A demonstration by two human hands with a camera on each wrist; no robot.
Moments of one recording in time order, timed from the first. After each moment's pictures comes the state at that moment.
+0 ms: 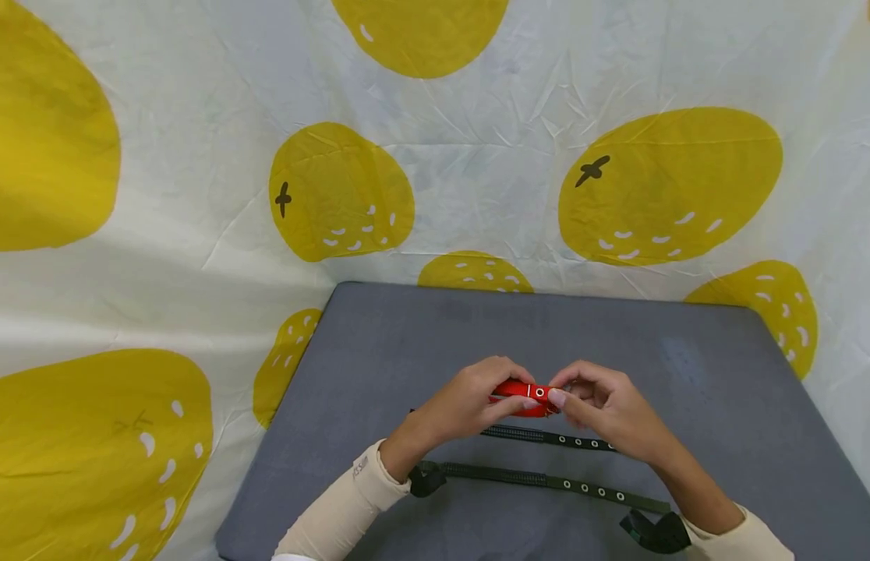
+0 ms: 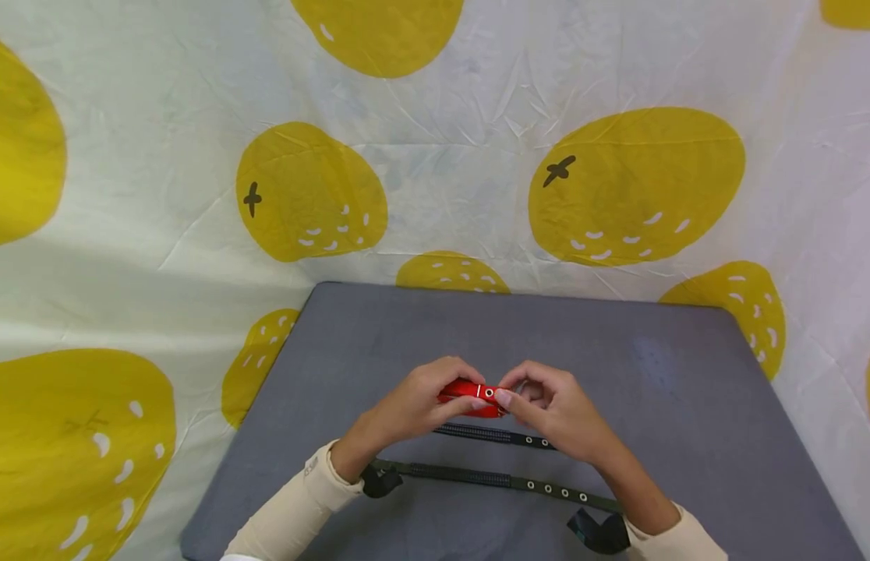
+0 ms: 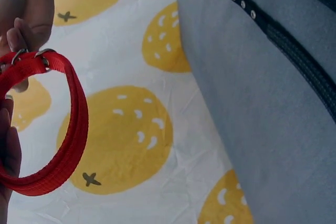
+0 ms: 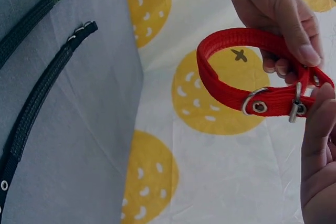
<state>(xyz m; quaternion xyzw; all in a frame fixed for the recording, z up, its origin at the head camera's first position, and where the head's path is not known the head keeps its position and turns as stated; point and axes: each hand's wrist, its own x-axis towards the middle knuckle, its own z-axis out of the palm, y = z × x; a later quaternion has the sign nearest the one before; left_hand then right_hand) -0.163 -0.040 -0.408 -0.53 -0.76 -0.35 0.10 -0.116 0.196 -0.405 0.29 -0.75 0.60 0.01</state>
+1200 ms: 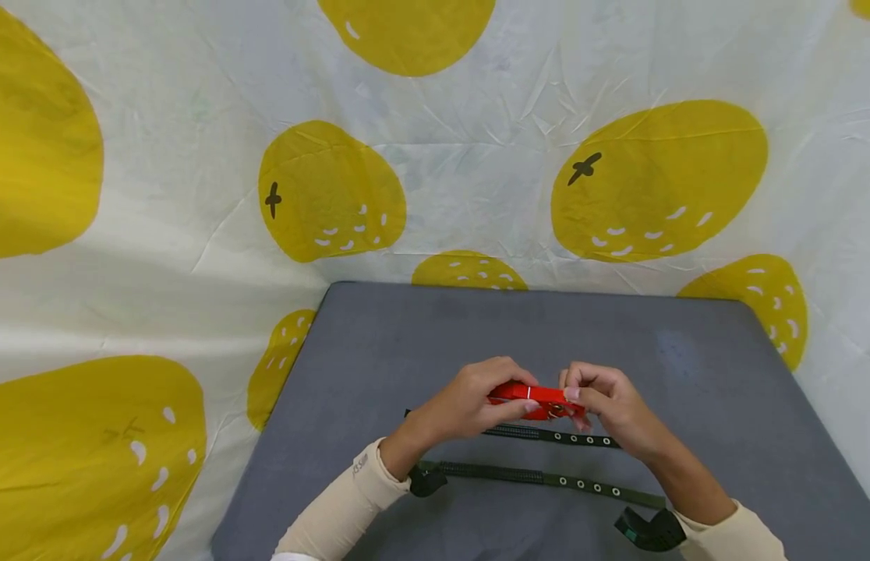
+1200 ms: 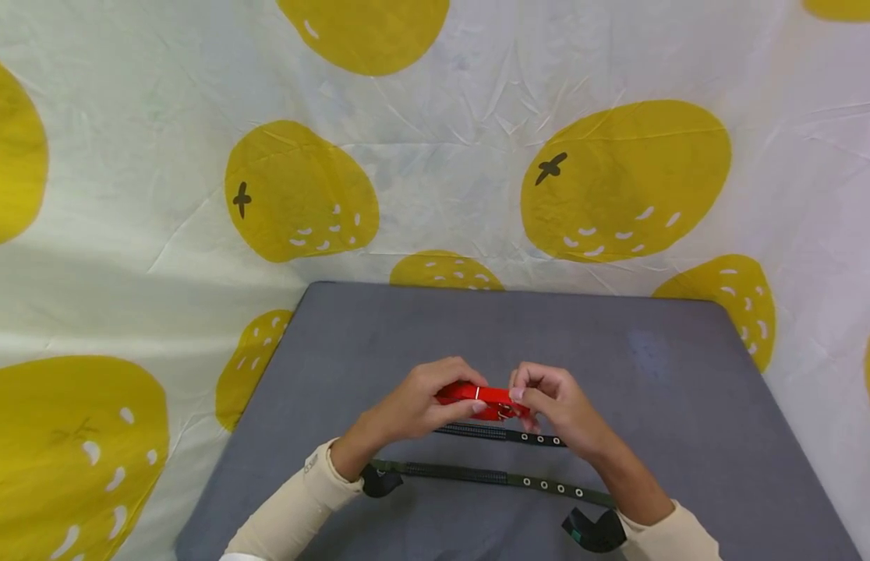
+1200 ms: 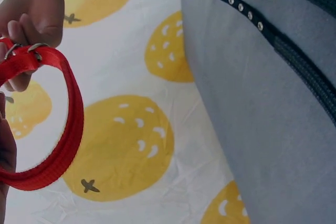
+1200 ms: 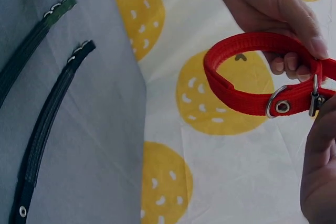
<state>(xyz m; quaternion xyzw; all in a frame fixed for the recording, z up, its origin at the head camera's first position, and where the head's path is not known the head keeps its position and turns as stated) -0.168 -0.030 -0.407 -0.55 -0.74 -0.39 0.07 -0.124 0.203 -0.404 0.36 -0.62 0.70 -0.07</state>
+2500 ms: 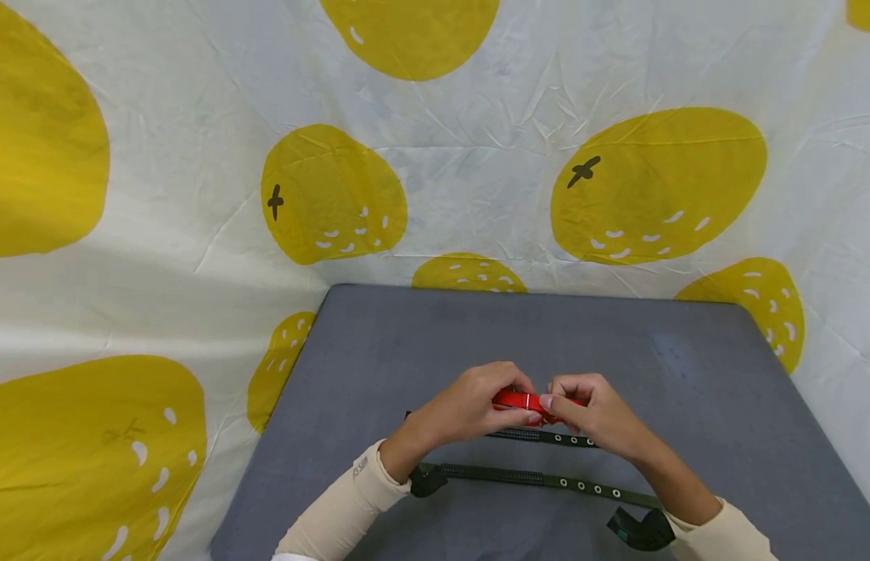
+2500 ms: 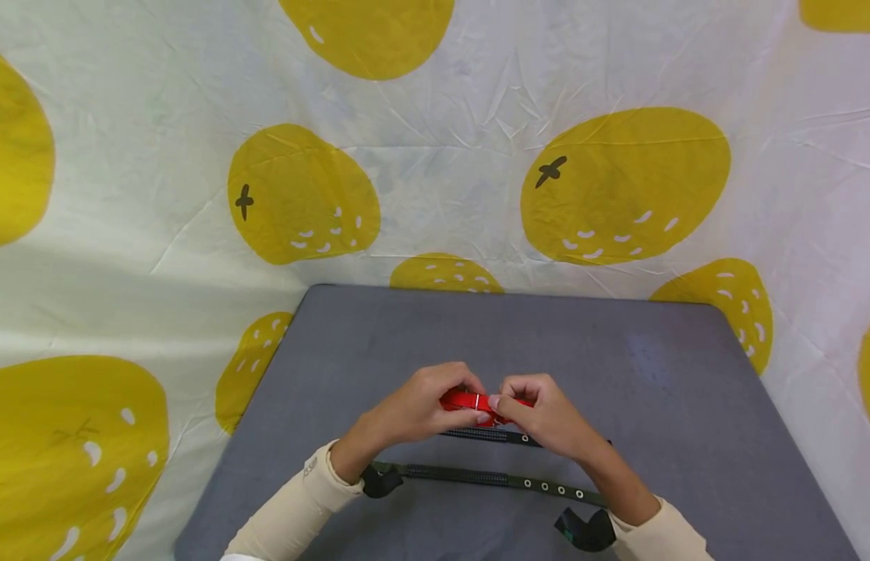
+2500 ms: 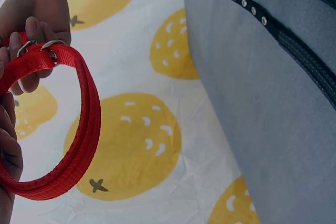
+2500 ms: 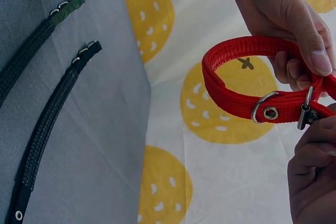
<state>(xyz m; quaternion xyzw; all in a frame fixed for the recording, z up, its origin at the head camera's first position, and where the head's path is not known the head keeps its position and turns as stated) -0.161 -0.033 -0.402 -0.53 -0.77 -0.36 0.04 -0.121 0.189 -0.410 0.30 -0.72 0.62 -0.06</state>
